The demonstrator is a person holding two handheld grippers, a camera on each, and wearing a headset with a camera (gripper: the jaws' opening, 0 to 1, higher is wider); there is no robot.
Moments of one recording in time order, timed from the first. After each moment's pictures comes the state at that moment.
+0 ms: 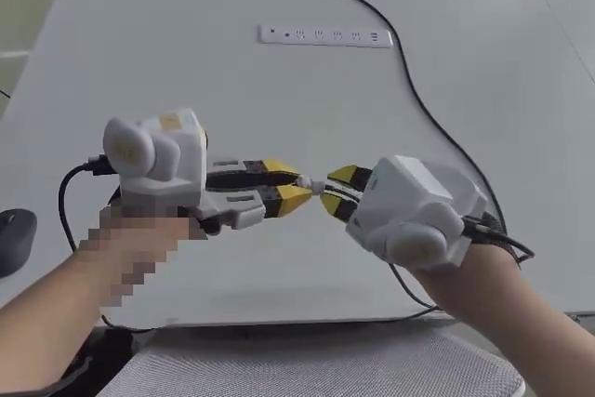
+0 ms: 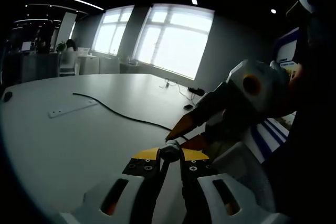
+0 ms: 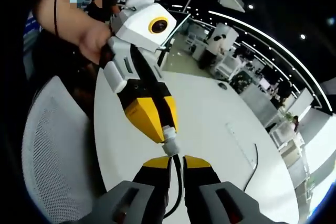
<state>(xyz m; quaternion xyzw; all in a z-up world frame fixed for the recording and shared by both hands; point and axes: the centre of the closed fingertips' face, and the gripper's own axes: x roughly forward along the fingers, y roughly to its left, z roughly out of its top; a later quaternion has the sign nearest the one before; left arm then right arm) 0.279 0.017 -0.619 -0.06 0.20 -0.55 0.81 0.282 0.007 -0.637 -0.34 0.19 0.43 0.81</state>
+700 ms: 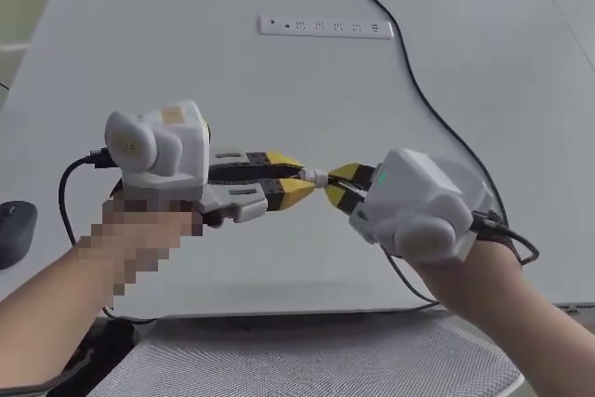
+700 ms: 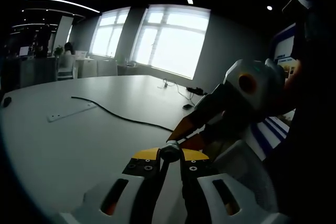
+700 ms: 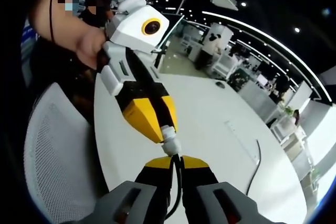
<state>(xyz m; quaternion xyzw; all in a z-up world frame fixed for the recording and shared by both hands) 0.276 0.014 -0.618 -0.04 0.19 -0.55 0.81 0.280 0.004 -0.638 -0.31 0.19 0.42 0.83</state>
